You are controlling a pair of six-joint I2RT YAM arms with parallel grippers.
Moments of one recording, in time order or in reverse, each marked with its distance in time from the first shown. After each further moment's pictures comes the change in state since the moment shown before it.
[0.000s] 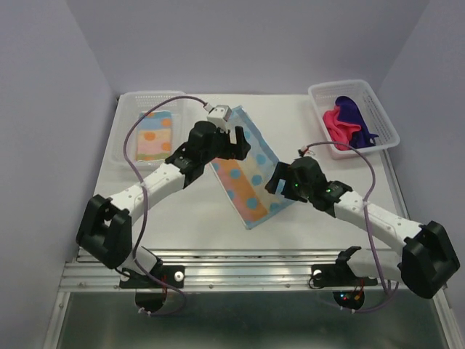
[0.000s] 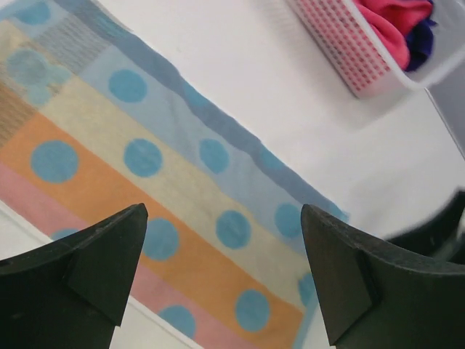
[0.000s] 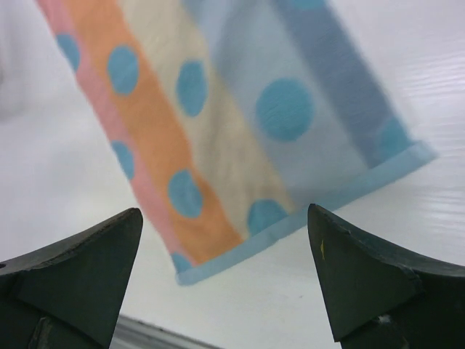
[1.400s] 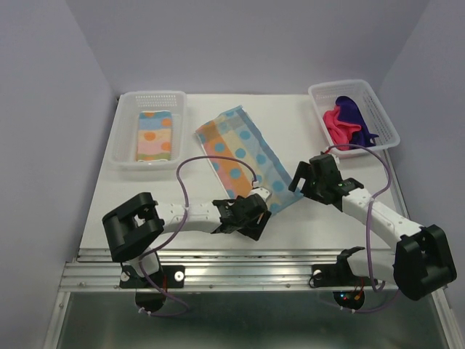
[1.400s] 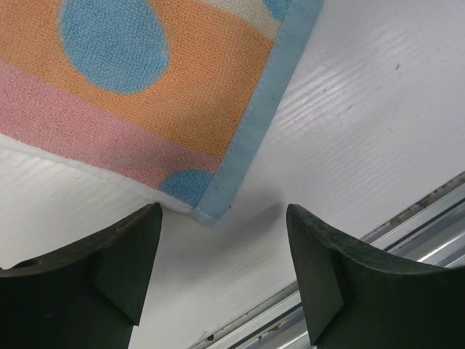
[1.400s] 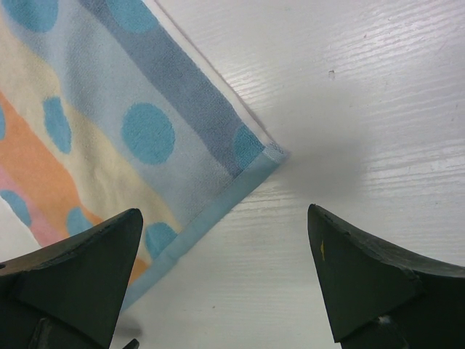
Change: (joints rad) left arm -0.591 0.077 -0.253 -0.275 -0.259 -0.164; right arm -0.295 -0.023 -0.037 -0.132 0.040 -0.081
